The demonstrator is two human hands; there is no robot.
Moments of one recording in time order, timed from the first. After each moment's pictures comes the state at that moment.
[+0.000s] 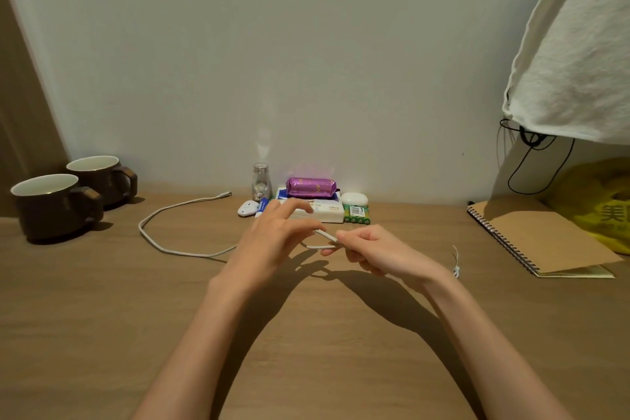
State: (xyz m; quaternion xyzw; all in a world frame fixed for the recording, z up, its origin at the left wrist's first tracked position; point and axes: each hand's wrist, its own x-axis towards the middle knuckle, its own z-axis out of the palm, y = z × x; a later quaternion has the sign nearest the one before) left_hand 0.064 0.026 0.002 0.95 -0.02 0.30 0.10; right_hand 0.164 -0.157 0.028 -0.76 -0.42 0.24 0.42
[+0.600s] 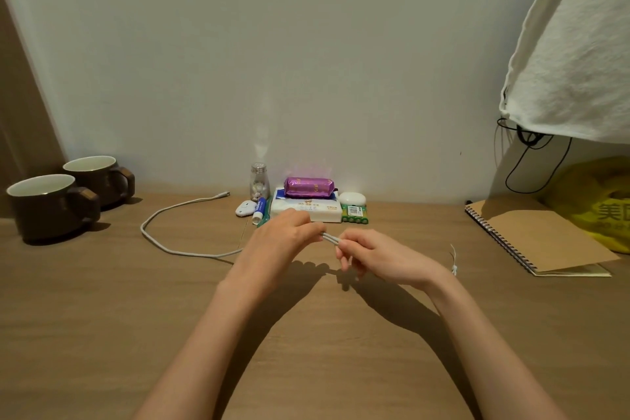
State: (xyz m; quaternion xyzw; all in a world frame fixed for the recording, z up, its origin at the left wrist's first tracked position) left_hand 0.069 0.010 0.004 0.95 -0.06 0.32 0.02; right_hand 0.165 -0.161 0.028 -0.78 -0.46 0.24 0.36
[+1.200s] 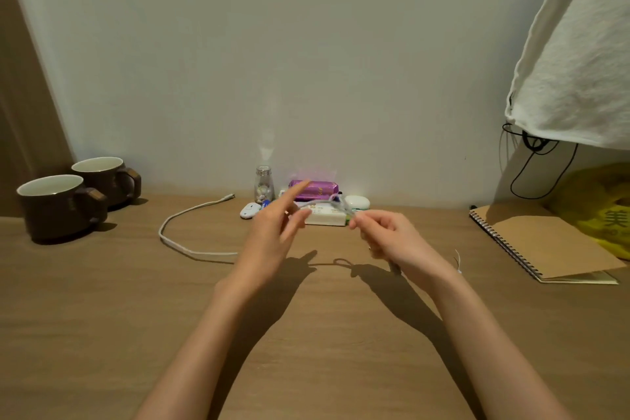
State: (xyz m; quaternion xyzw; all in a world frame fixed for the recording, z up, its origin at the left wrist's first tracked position) left_hand 0.065 0.016 0.010 0.85 0.04 0.38 0.37; right_hand 0.168 -0.159 0.033 -0.73 -0.35 0.15 0.57
